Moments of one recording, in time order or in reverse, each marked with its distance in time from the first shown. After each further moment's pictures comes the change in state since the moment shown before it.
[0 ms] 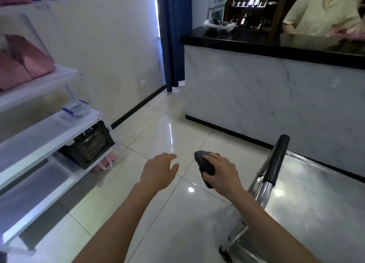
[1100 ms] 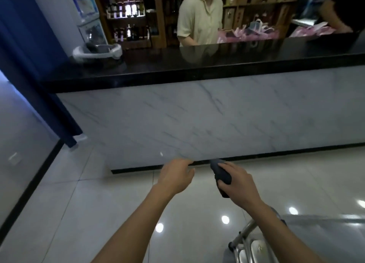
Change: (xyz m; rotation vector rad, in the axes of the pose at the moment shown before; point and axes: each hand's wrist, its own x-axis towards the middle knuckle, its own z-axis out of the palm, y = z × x) left_hand 0.572 0.257 0.085 -0.026 -0.297 0.673; right_hand 0.347 0.296 -0.117 0.004 0.319 0.624
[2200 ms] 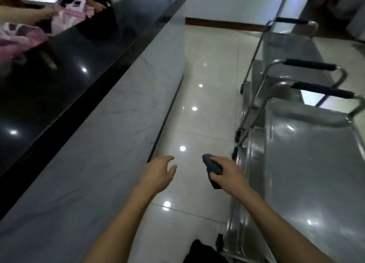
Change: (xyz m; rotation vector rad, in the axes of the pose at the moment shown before) left_hand 0.495 0.257 0.153 -0.046 -0.534 0.982; right_hand 0.173 0.239 -0.099 0.115 0.522 1.098
